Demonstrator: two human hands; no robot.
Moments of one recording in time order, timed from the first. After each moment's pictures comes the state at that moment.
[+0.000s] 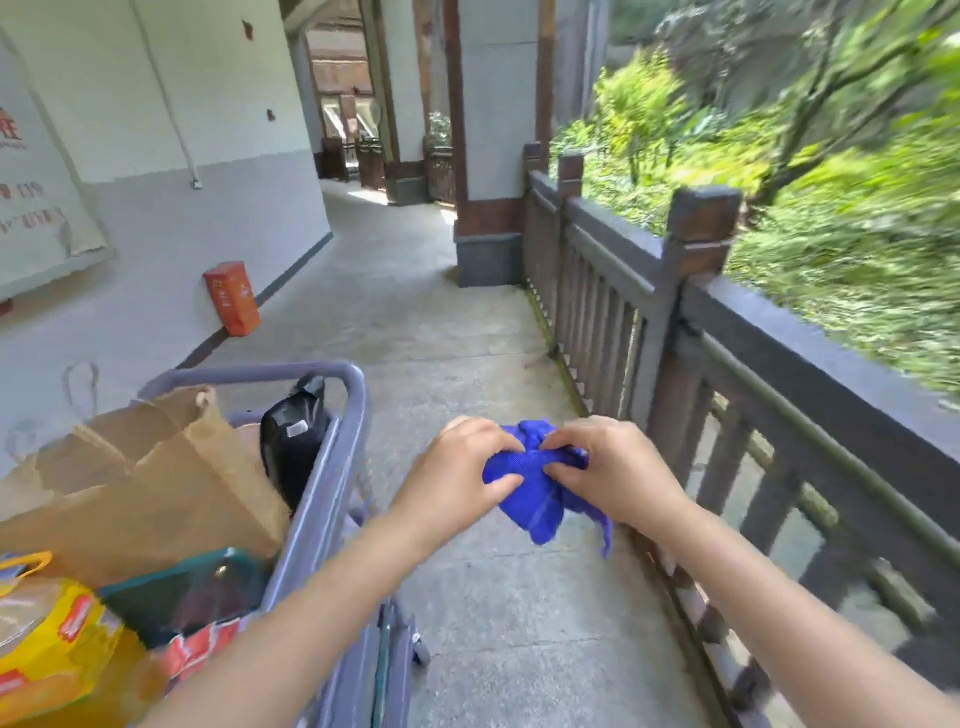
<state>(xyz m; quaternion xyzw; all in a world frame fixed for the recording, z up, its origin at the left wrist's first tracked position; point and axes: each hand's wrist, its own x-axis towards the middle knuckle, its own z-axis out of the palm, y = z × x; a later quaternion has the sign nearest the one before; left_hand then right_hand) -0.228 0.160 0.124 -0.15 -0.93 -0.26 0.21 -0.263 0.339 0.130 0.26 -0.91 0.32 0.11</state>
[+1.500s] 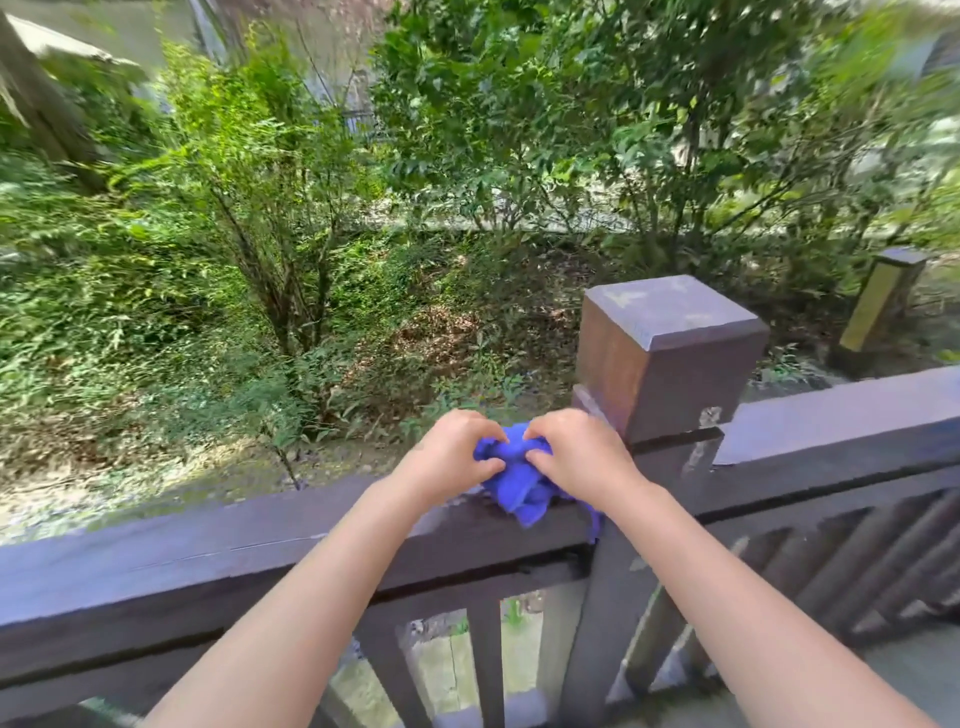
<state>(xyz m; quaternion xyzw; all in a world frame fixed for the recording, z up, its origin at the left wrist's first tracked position) -0.151 0.810 0.105 -0.81 -0.53 -0.20 -0.12 0.015 0.811 0.103 -0.56 -0.81 0.06 0.16</state>
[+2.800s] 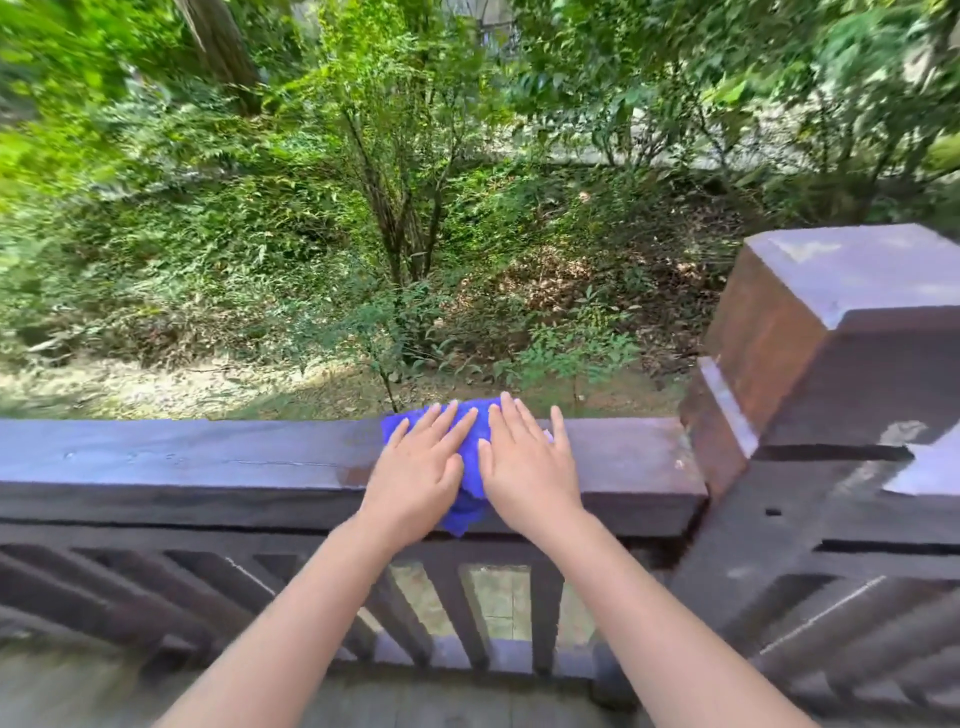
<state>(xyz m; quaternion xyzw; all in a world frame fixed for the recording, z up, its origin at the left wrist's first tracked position) -0.234 0.755 0.039 -0.69 -0.71 -0.13 -0.07 -0.104 0.803 0.030 -0.48 -0.86 0.09 0.13</state>
